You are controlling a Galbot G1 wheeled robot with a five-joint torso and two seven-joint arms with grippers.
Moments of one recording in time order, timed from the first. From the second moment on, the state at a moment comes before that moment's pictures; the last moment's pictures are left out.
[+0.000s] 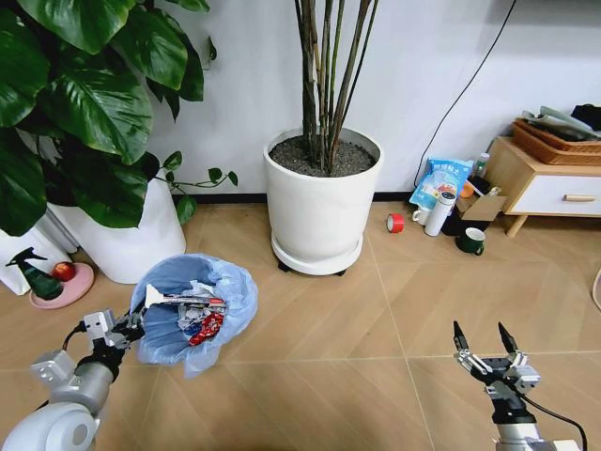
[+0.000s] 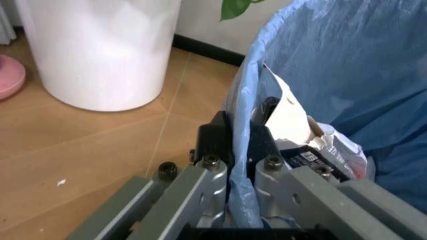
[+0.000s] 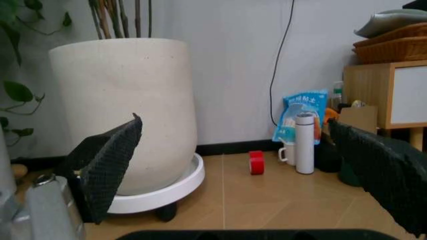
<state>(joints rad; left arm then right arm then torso) 1.59 -1.15 -0.84 -2.03 -0.77 0.26 0.02 -1.66 1.41 0.89 1.69 0.58 0.58 -0.49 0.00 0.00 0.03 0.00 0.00</state>
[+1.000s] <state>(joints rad) 1.60 -1.16 -0.83 -2.05 -0.76 0.26 0.01 -1.67 1.39 0.88 1.69 0.58 0.59 -0.50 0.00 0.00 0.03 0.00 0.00</state>
